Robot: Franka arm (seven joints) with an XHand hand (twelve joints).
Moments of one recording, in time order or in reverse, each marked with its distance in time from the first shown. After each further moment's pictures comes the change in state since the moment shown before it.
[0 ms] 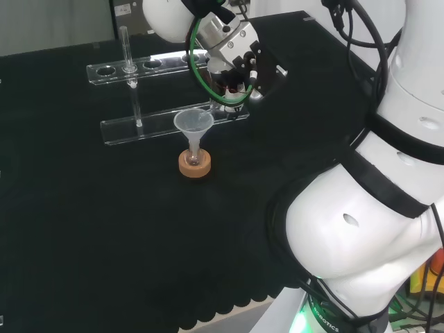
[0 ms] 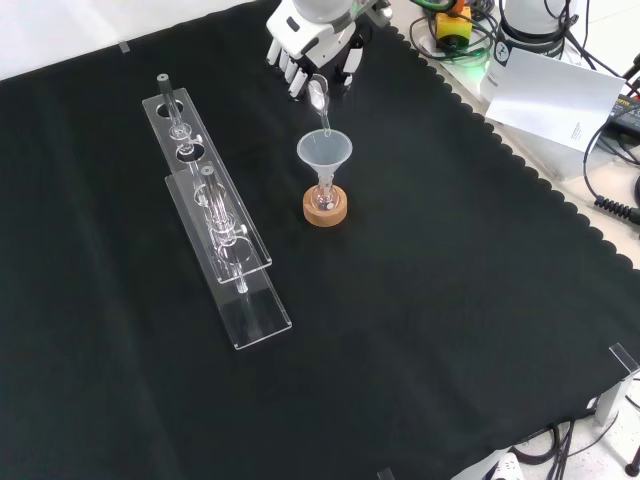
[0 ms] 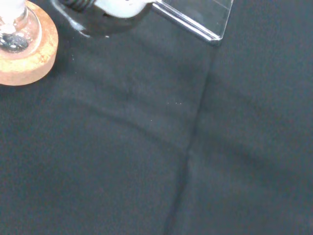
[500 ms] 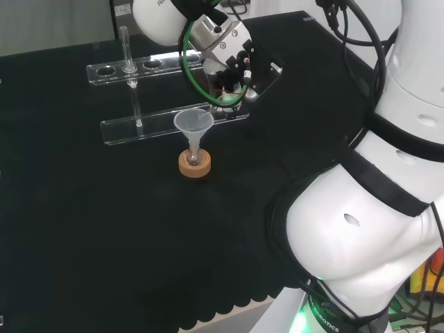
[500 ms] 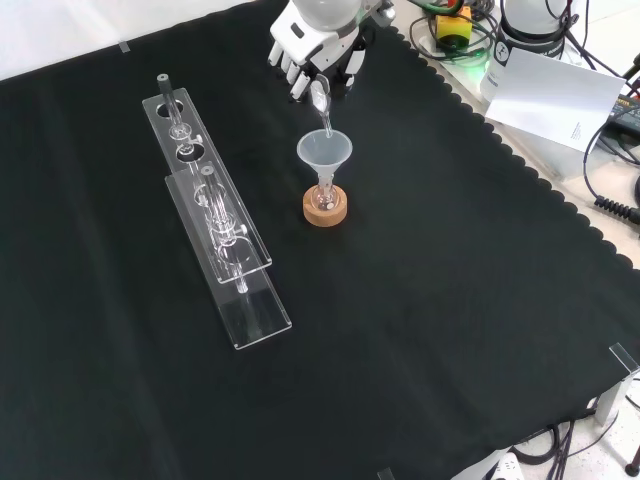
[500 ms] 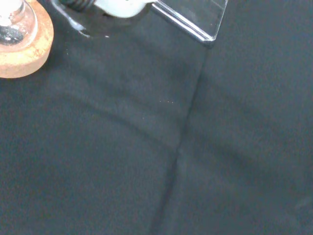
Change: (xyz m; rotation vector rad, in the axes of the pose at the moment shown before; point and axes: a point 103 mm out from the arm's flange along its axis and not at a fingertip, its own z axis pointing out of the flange) arm 0.005 -0.001 -0.008 0.020 -0.060 0.006
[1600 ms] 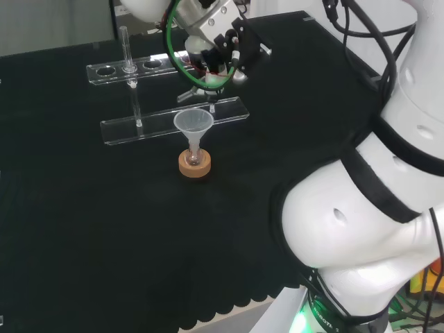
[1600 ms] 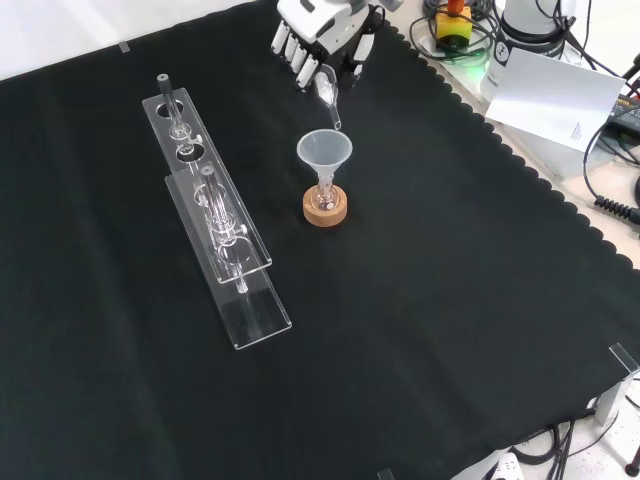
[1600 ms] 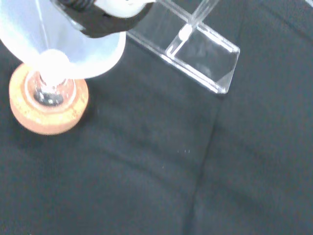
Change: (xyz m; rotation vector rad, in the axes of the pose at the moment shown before) arm 0.002 -0.017 -0.054 -0.105 0.040 -0.042
